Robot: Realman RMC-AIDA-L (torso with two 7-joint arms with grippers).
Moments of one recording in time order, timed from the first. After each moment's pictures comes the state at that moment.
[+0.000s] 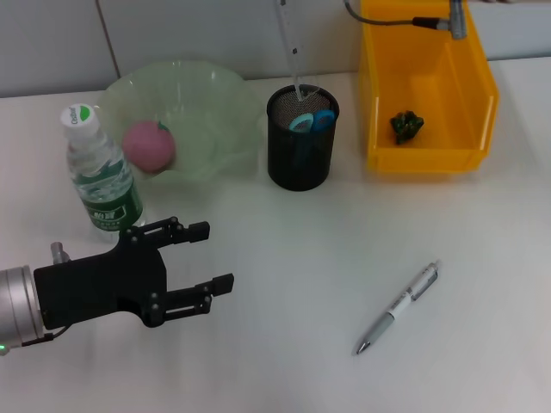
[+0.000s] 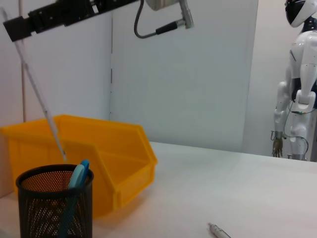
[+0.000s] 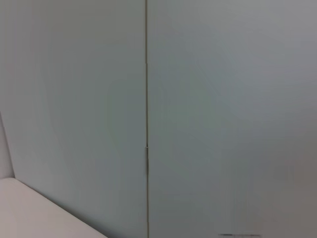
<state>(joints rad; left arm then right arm) -0.40 -2.06 1.07 0.58 1.63 1.53 -1.04 0.66 2.08 -1.39 -1.39 -2.33 -0.83 2.55</state>
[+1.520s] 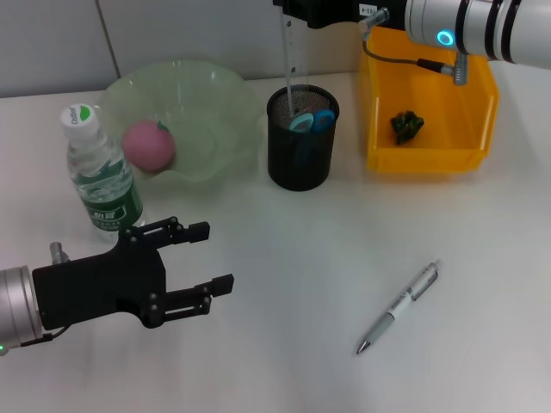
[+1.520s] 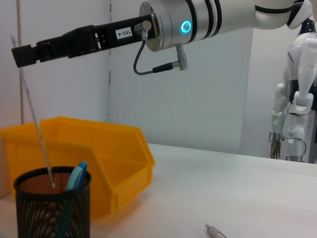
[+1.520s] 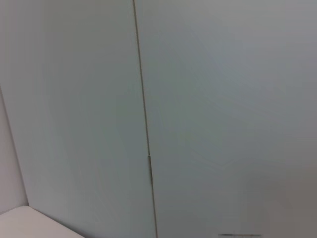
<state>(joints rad) -0.40 -2.06 1.07 0.58 1.63 1.54 -1.04 0.58 2.08 -1.36 -1.15 -1.84 -0.69 2.07</state>
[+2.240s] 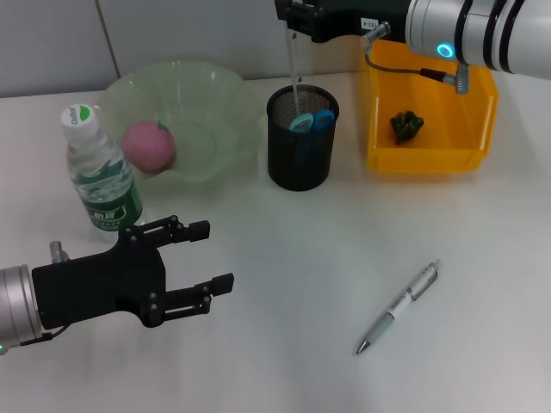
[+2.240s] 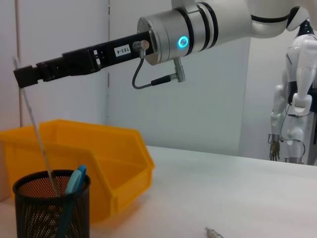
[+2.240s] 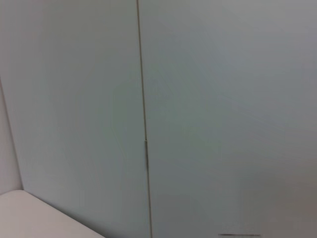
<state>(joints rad) -0.40 -2.06 1.06 0.58 1.63 1.54 -1.04 0.59 2.08 -1.36 -1.11 -1.84 -0.68 2.02</state>
